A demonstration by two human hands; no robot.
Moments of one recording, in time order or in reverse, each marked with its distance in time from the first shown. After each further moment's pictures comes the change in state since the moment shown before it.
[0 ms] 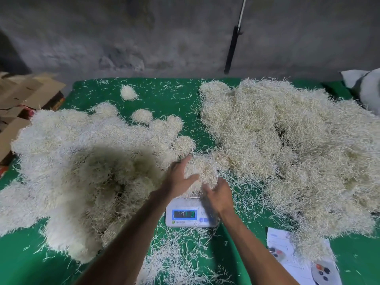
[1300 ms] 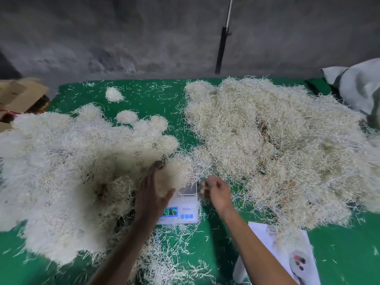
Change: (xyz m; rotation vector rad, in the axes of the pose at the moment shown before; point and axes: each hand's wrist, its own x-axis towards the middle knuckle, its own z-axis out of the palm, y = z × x) left_hand -0.071 0.001 0.034 0.212 0.398 0.001; right_hand 0.001 0.044 -0.060 0.534 -0.118 0.061
